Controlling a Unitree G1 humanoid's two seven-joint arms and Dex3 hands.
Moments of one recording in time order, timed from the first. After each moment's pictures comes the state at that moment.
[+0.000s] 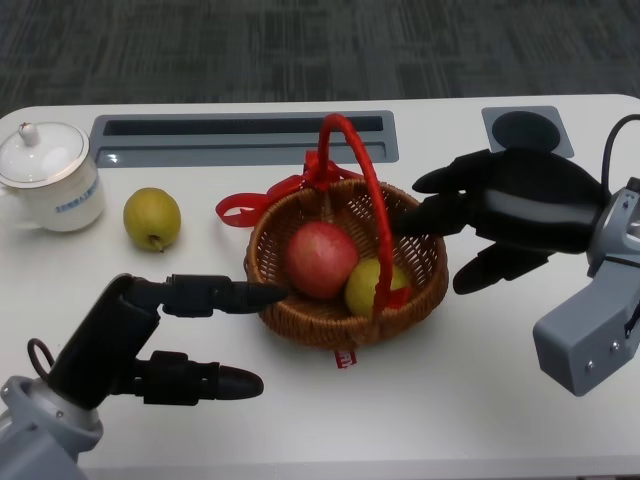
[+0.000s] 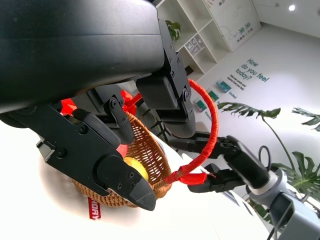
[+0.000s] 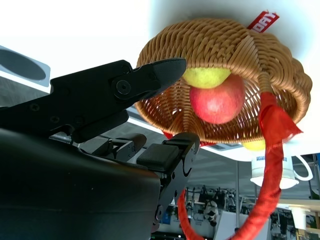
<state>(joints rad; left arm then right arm) -0.16 0.27 -0.07 0.44 0.06 -0.96 -0.24 -0.88 -0.47 0.57 0.87 -0.83 -0.91 -0.21</state>
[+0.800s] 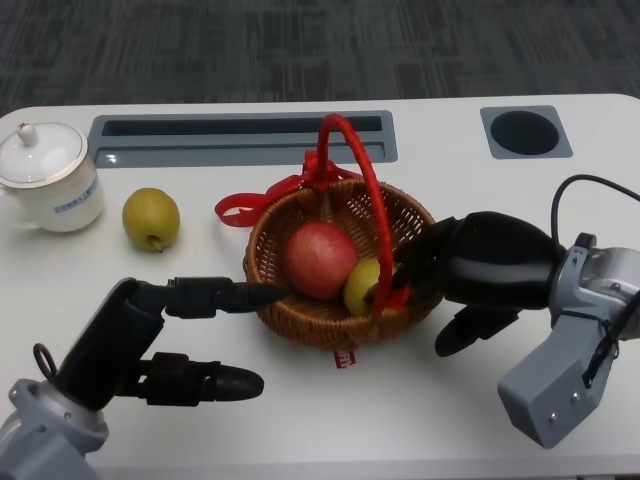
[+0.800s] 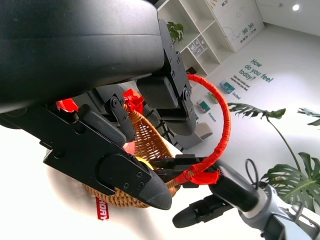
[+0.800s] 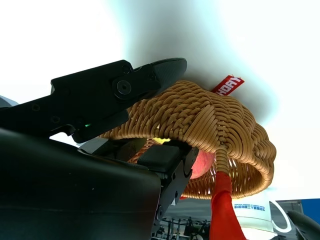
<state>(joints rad) -0.20 0.25 -0.07 0.57 0.11 -1.04 -0.20 -0.86 -0.36 0.69 0.99 -0.95 -0.89 -0.29</state>
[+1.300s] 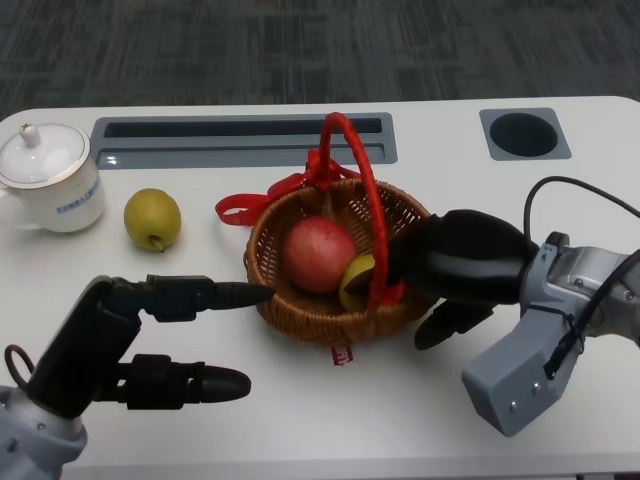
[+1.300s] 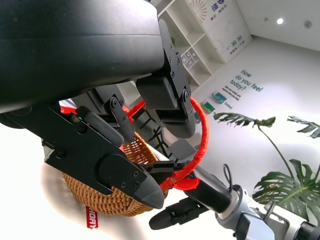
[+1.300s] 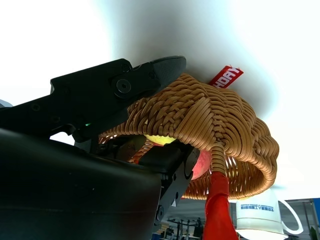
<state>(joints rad) -0.11 0.28 -0.03 0.36 0.08 -0.97 -0.21 -0.94 -0.25 0.77 1.20 -0.96 -0.84 -0.36</state>
